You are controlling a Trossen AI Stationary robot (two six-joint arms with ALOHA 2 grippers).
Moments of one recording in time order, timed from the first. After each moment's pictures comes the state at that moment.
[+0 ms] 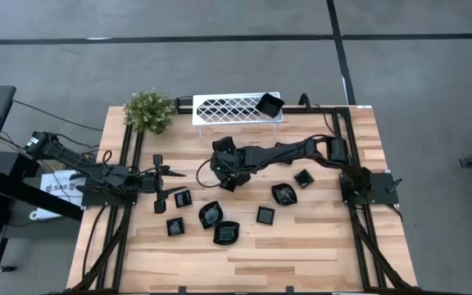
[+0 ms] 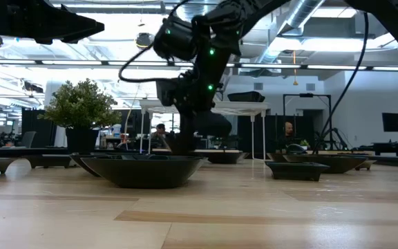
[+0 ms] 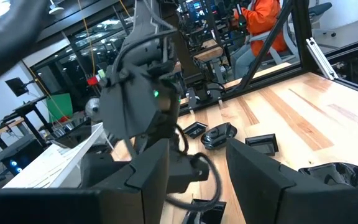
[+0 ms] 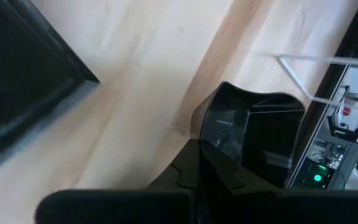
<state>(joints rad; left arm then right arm) -0.44 0.69 0.16 0.39 -0.49 0.41 -0.05 2.15 1.65 -0.58 0.48 -0.78</state>
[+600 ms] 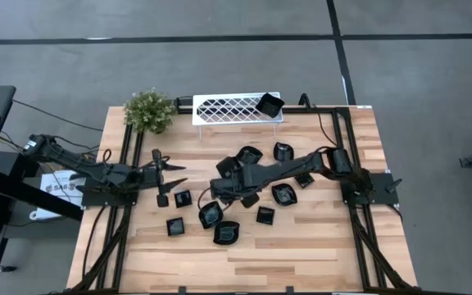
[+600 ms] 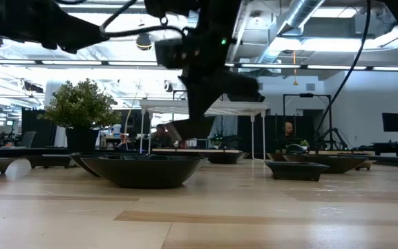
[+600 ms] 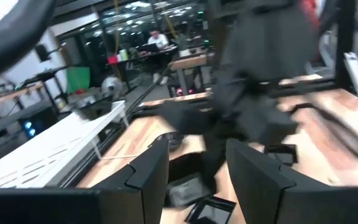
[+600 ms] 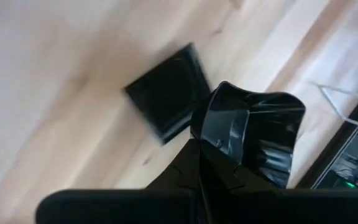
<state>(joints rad) -0.37 0.69 0.16 0.39 -0.55 0.26 0.14 2.14 1.84 -1.01 0.44 -0.58</state>
